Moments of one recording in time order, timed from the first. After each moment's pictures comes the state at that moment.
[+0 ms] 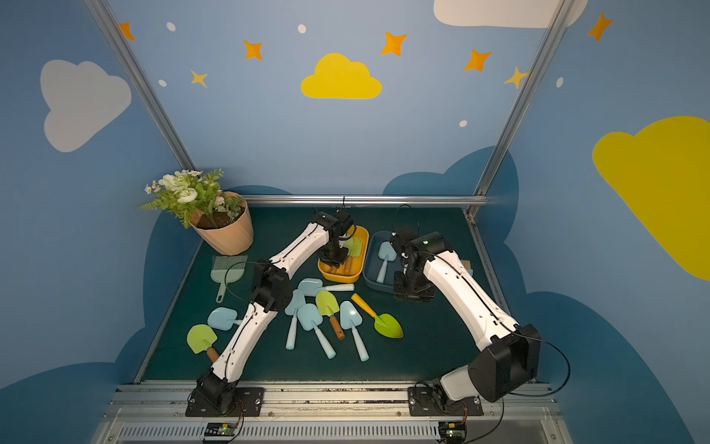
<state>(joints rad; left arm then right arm) -0.55 2.69 2.63 -1.42 -0.01 -0.25 0.49 1.45 1.42 -1.48 0.01 0.53</state>
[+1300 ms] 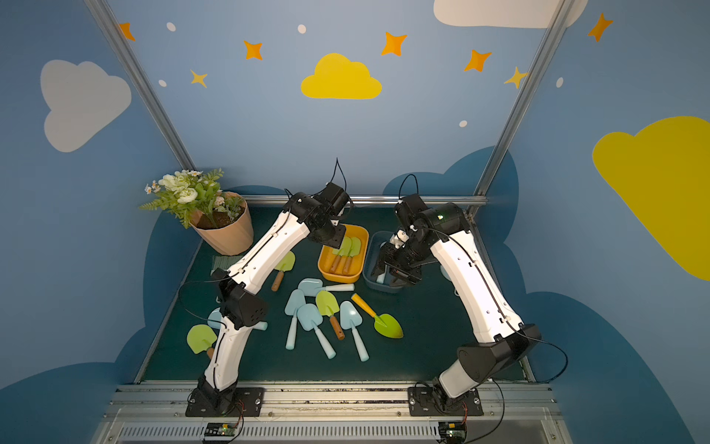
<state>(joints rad) -0.65 2.21 2.47 -1.43 -0.17 -0.30 0.50 1.58 1.91 -1.69 -0.47 0.65</state>
